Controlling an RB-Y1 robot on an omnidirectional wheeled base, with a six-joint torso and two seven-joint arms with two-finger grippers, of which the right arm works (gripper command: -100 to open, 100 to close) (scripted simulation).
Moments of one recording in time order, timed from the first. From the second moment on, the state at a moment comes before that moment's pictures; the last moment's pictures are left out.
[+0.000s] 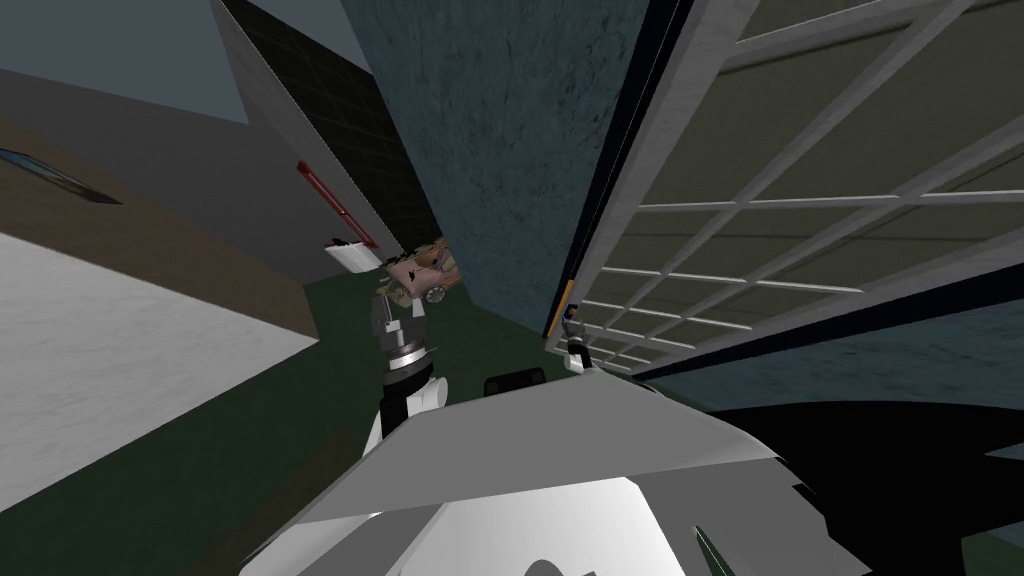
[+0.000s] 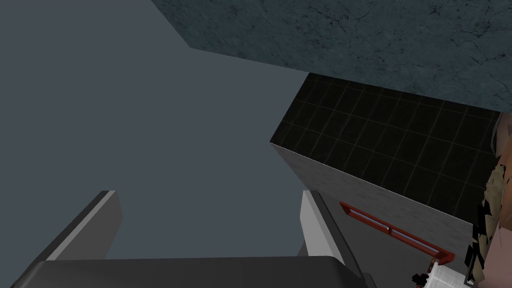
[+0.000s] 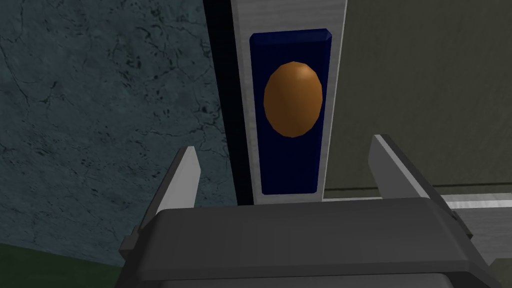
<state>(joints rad) -0.08 -0.20 -0.02 -0.59 -0.56 -0.90 -1.40</state>
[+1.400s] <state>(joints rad) -0.05 -0.28 0.01 -0.56 -0.55 -0.91 -1.50</state>
